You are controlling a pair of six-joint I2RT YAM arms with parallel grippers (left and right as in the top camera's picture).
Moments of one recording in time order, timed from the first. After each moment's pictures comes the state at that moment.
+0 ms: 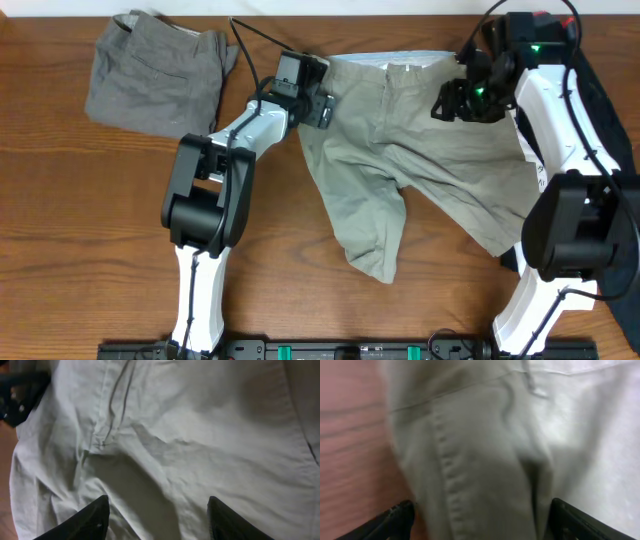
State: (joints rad) left arm -0.32 2.27 1.56 -0.18 0.03 0.07; right arm 0.02 2.03 1.75 -1.05 -0.34 -0.01
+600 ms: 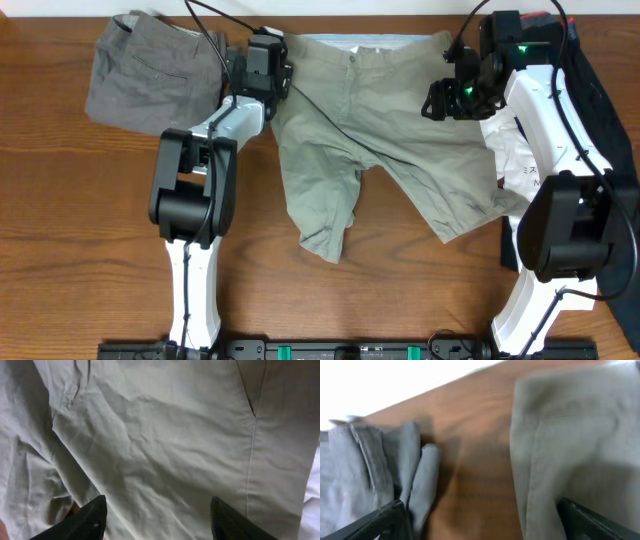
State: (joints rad) left arm -0.22 2.29 1.58 0.00 -0.36 0.18; right arm 0.05 2.03 1.75 -1.02 -0.32 0.00
